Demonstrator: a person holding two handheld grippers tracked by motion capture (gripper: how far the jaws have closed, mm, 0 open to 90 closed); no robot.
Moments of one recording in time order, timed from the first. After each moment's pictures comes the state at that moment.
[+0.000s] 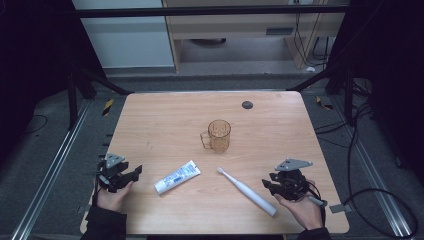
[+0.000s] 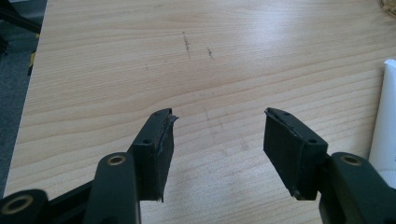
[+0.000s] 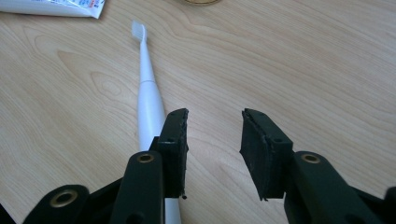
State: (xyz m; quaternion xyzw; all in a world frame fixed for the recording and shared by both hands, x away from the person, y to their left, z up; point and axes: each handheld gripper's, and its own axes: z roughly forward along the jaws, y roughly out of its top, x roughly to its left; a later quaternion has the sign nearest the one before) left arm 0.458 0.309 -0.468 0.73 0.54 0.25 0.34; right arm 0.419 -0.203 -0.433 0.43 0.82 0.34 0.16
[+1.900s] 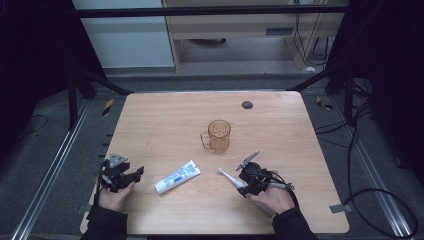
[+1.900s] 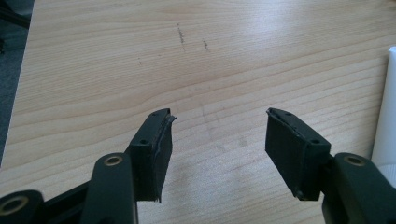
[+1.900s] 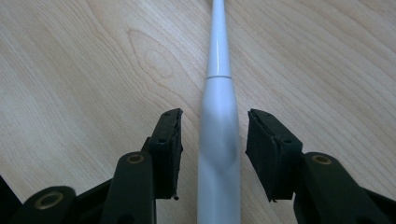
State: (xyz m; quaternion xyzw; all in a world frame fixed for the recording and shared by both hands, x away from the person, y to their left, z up) left arm 0.461 0.305 -0.471 0.74 0.53 0.25 0.33; right arm 0.455 -0.119 -0.451 0.36 0.91 0.19 0.07
